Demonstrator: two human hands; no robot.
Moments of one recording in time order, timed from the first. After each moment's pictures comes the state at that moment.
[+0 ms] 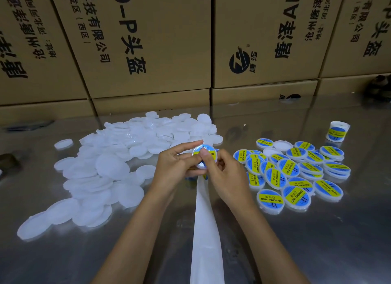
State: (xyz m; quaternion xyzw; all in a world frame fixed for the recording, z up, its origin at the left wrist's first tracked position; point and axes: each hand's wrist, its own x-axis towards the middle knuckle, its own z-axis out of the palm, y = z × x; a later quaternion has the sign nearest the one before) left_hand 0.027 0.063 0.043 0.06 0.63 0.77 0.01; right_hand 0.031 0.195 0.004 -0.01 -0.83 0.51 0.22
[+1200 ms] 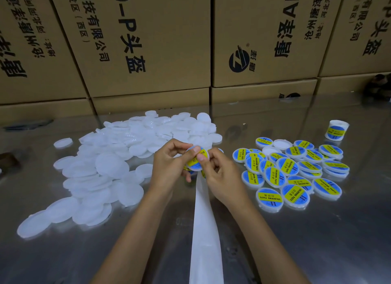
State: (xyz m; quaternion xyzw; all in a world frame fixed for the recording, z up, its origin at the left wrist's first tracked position) left_hand 0.017 0.059 0.034 0.03 0.69 0.72 -0.11; right_hand 0.035 0.188 0.008 0.10 -0.79 0.57 0.21
